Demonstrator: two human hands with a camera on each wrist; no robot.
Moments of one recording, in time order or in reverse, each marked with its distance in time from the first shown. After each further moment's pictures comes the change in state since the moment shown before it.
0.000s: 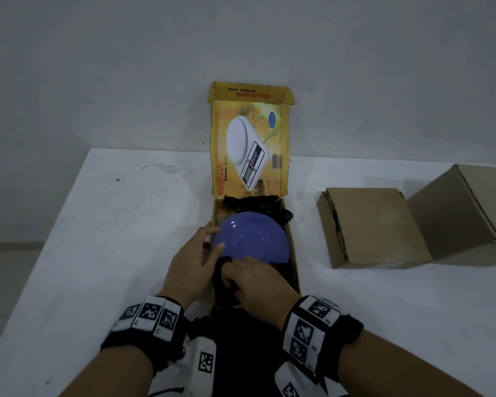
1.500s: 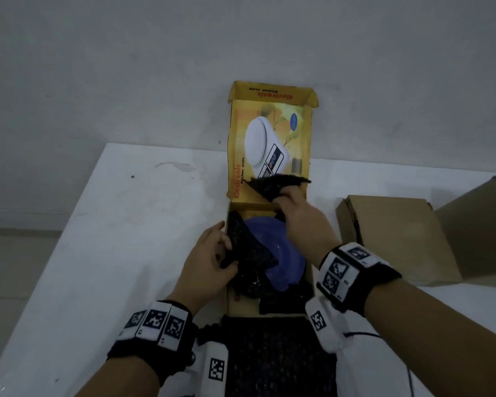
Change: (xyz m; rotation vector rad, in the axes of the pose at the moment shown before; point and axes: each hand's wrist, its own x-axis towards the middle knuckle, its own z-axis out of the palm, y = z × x) left_hand 0.008 -0.009 0.000 -0.193 -0.007 0.058; right_hand 0.053 0.079 -0.057 -0.162 0.264 0.225
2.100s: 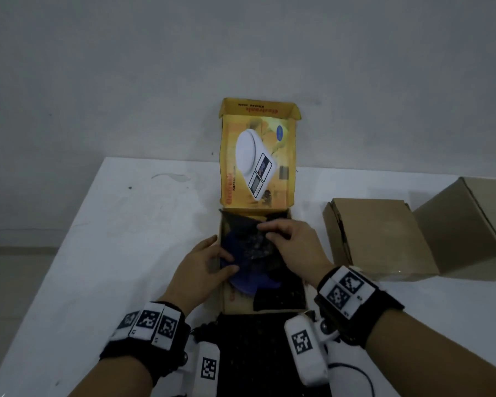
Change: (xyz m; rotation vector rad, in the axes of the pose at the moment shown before) left_hand -0.005 0.012 -0.008 0.243 -0.118 -0.107; right_hand -0.046 -0.031 -0.014 0.715 0.092 0.344
